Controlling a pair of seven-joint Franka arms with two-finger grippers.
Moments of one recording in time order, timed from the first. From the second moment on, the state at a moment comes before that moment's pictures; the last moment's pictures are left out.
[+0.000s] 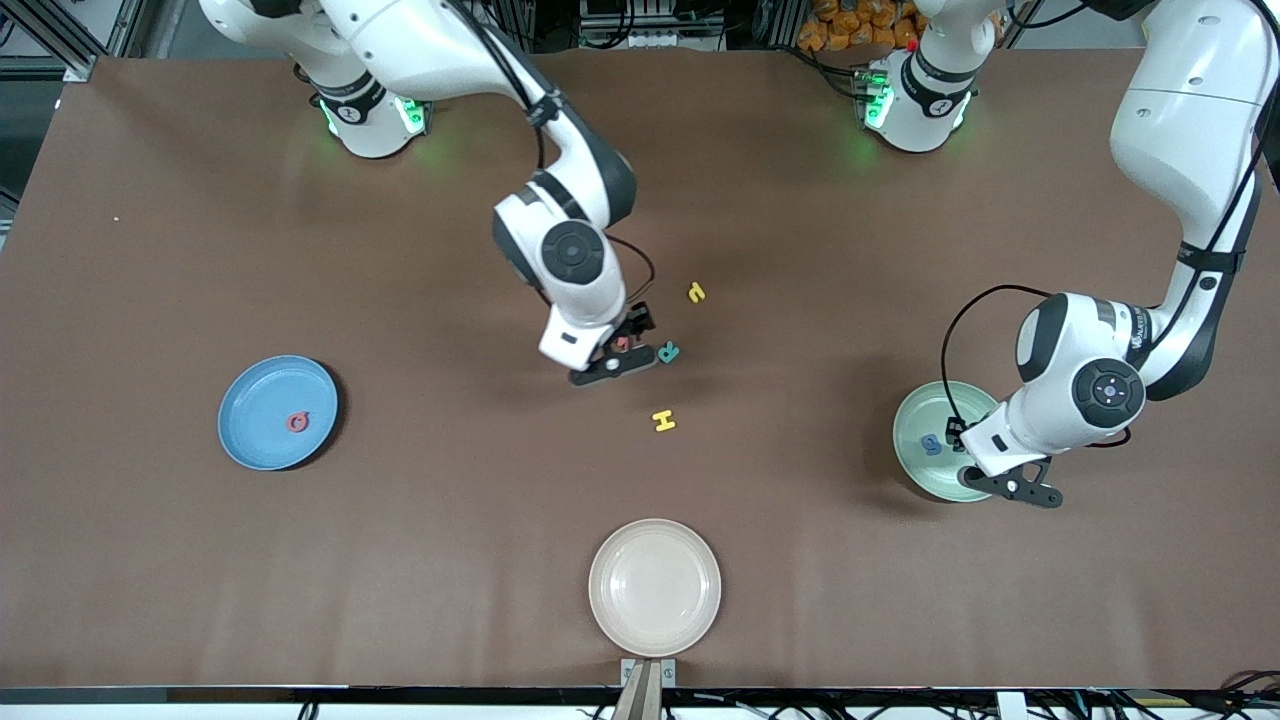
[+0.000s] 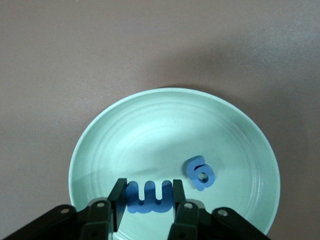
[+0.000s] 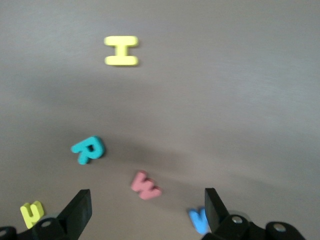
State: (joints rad) left arm 0.26 0.65 -0.38 -1.71 0.38 2.27 0.01; right arm 0.80 0.66 -0.04 -1.58 0.13 2.24 0.34
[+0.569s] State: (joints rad) left arm 0.26 0.47 -0.45 -1.68 0.35 2.14 0.01; right arm 0.84 0.80 -0.05 -1.43 0.13 2.28 0.30
